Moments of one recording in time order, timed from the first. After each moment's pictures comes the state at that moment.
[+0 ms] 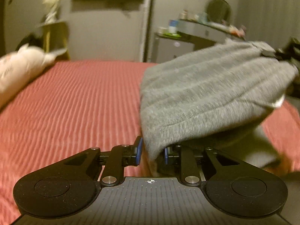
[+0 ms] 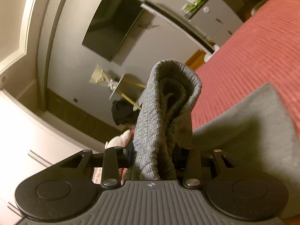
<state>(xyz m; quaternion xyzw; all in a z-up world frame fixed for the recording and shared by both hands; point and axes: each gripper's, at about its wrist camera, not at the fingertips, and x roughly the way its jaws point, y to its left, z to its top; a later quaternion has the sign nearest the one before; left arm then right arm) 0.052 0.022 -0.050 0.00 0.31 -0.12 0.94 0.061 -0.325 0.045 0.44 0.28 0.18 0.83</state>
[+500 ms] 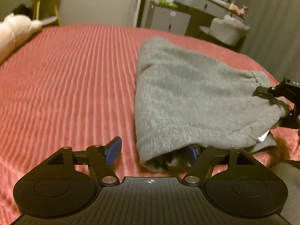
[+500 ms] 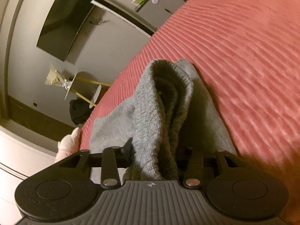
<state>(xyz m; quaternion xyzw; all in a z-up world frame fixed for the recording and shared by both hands) 0.085 0.028 -0.071 -0.05 0.41 -0.14 0.90 0.056 -0.364 -0.051 0.45 0.37 0.07 0.81</state>
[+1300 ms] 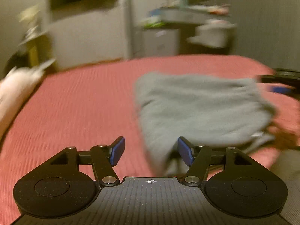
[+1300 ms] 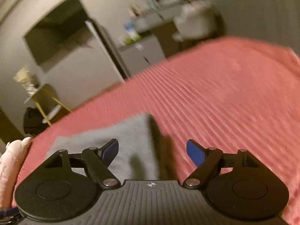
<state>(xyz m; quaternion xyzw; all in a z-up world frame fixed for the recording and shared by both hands) 0.049 -0.004 -0.009 0.07 0.31 -0.17 0.93 0.016 -0.339 0.008 0.22 0.25 -0.06 0.94</state>
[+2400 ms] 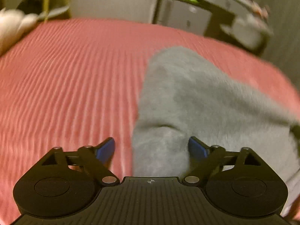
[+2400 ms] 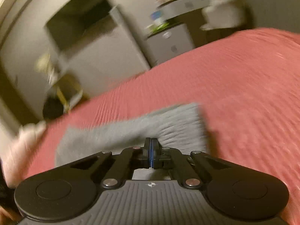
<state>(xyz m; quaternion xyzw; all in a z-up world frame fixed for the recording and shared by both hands) 0.199 -0.026 -0.082 -0.08 0.43 -0.08 0.89 0.049 -0.351 -0.023 0.28 0.27 -0.01 0.92</state>
